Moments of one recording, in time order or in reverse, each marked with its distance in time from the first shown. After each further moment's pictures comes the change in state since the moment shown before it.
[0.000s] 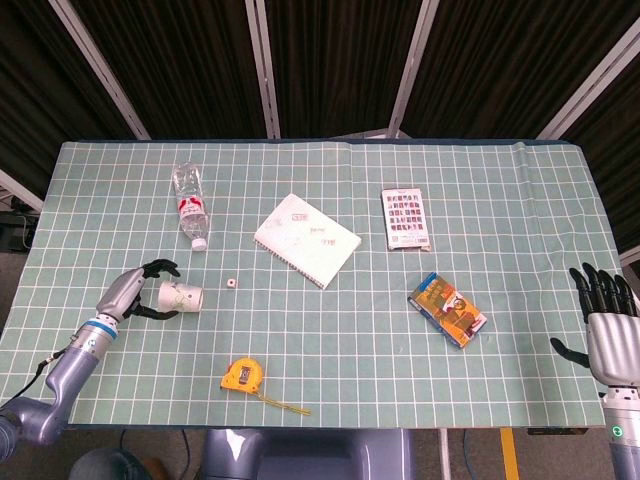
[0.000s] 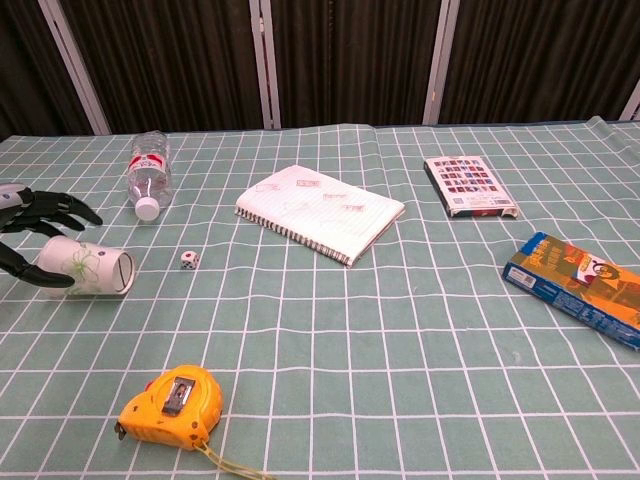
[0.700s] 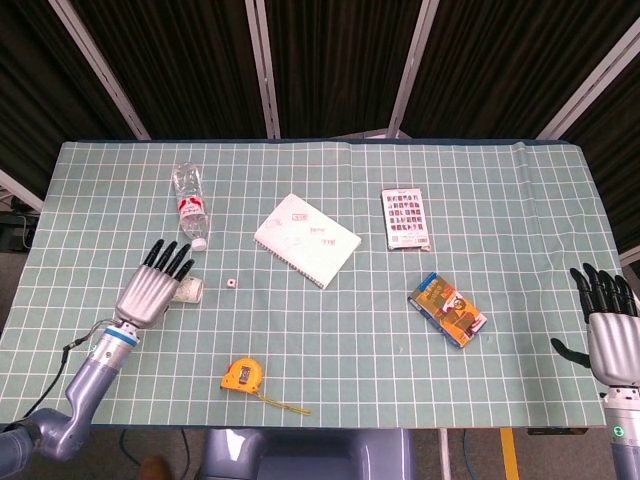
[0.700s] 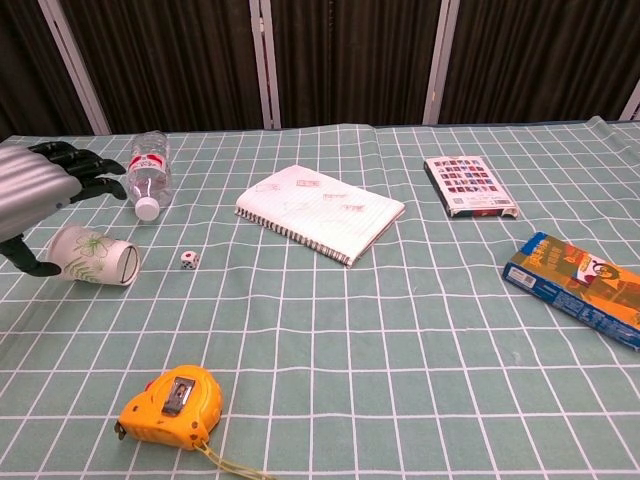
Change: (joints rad) left arm 0.007 -0.034 -0.012 -0.184 0.010 0.215 1.341; right arm 0.000 0.010 0.000 -0.006 0.007 -0.005 0.007
